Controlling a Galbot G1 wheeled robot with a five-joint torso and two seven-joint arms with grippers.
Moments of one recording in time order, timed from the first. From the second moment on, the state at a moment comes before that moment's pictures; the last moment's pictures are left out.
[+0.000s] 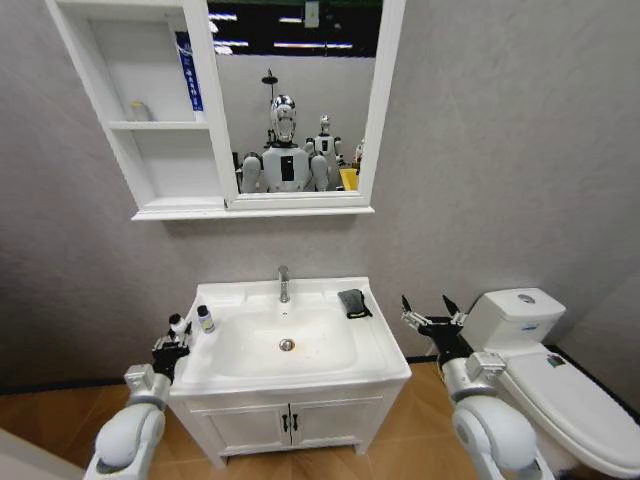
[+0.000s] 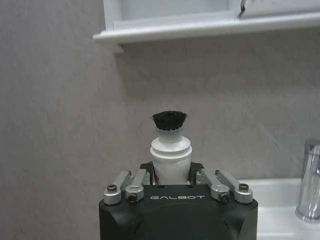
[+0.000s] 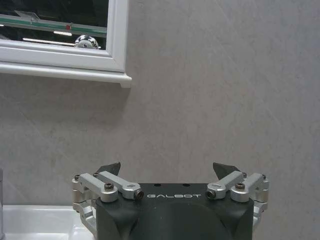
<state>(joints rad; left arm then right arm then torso) 1.43 -1.17 -0.81 -2.13 -0.44 0.33 -0.11 -1.52 1.26 0.65 2.28 0.27 -0.25 0.14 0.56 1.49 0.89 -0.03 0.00</state>
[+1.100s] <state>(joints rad) 0.22 -0.64 -0.31 -1.69 -1.12 0.74 -0.39 -1.63 1.26 0.66 2.35 0.25 -0.27 0.15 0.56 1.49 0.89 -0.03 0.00</state>
